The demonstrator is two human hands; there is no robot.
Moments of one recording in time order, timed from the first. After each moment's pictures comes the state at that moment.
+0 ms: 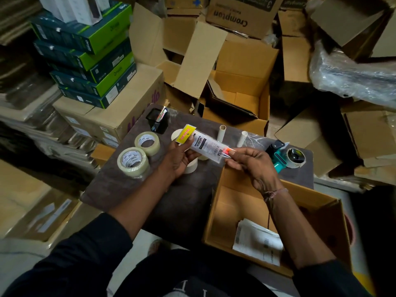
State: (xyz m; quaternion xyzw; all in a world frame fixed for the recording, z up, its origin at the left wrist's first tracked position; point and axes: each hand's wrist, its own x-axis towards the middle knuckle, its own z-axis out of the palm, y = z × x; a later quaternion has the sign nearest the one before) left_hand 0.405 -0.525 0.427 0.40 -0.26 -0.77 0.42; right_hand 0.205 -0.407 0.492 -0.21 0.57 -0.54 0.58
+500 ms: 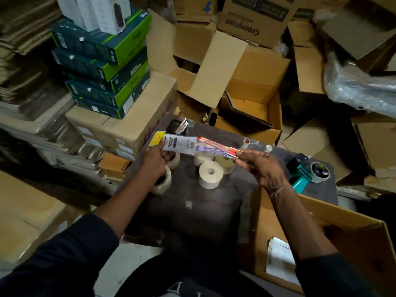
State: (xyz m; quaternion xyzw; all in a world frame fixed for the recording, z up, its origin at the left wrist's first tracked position) left_hand 0.543 -0.639 0.409 0.50 -0.16 -0.70 0.48; right_hand 0.279 -0.500 0.490 -0.13 0.59 -0.55 0.57
